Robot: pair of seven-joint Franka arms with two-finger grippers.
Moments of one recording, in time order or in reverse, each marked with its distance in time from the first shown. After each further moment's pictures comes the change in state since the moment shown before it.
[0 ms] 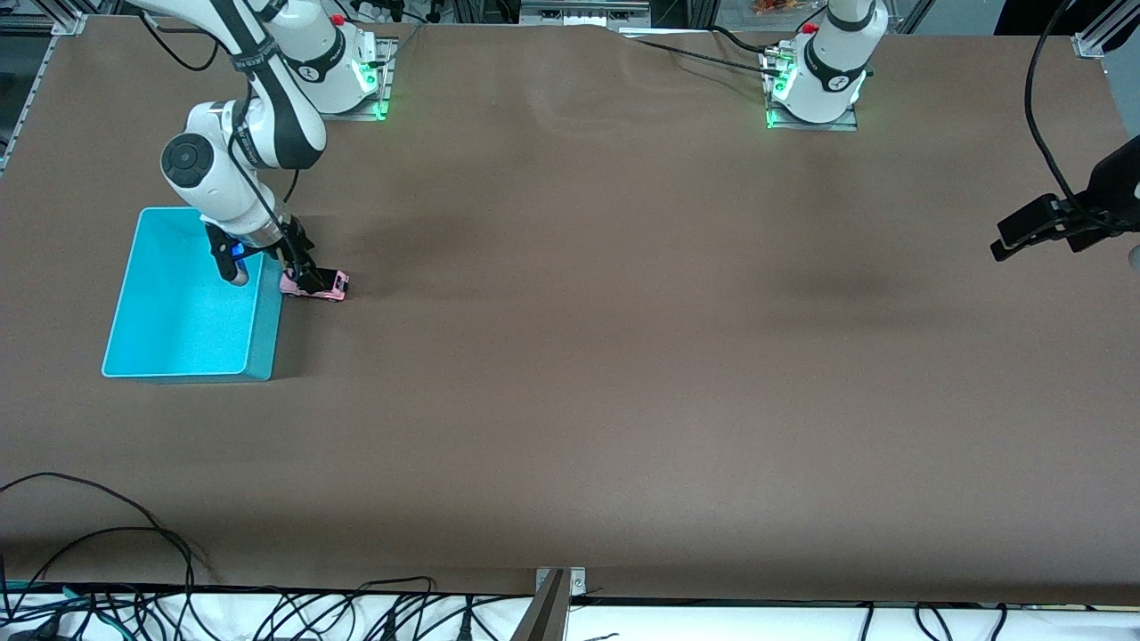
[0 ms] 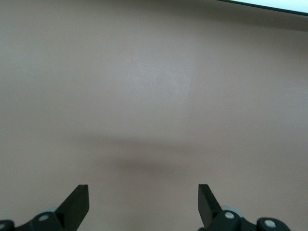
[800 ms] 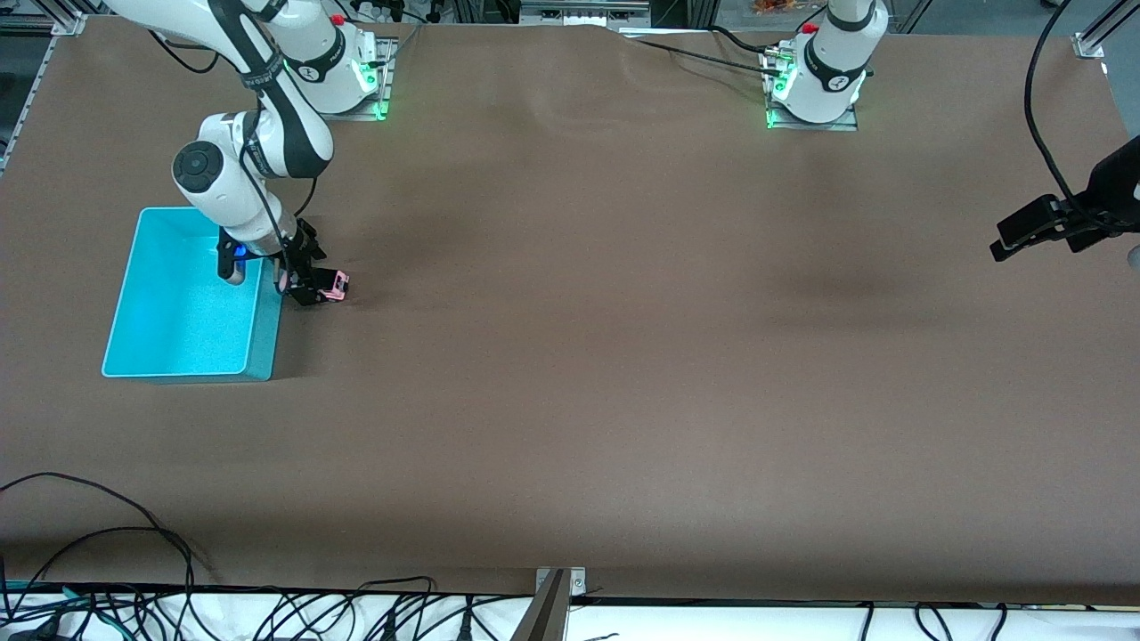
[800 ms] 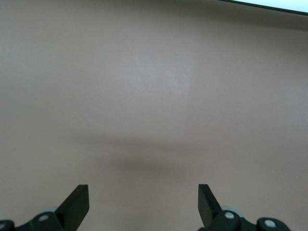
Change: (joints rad) left arm 0.000 0.001 0.000 0.000 0.000 0.000 0.000; right arm 0.000 0.059 0.000 0.002 0.000 0.093 0.201
